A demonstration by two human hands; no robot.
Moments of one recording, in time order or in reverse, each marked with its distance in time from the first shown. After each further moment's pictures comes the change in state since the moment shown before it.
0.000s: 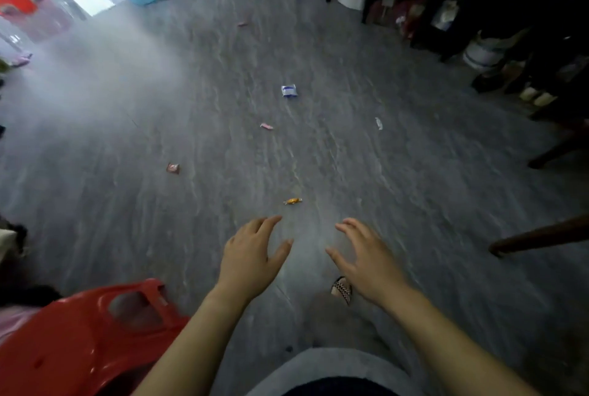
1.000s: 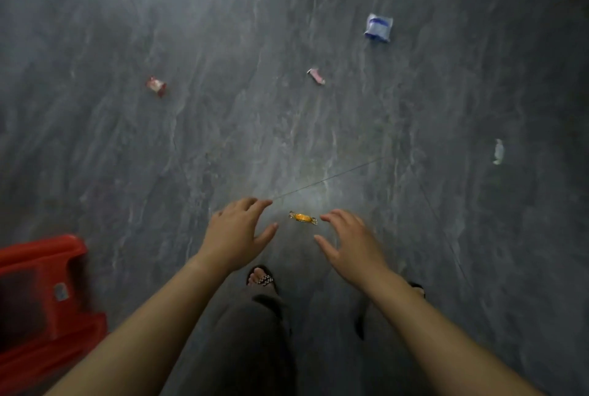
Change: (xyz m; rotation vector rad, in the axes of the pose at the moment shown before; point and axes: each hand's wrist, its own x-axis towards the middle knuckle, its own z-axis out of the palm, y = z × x) left_hand 0.414 -0.236 0.250 0.001 -0.180 -0.345; right_hand 0.519 0.149 0.233 -0.163 -0.455 -0.236
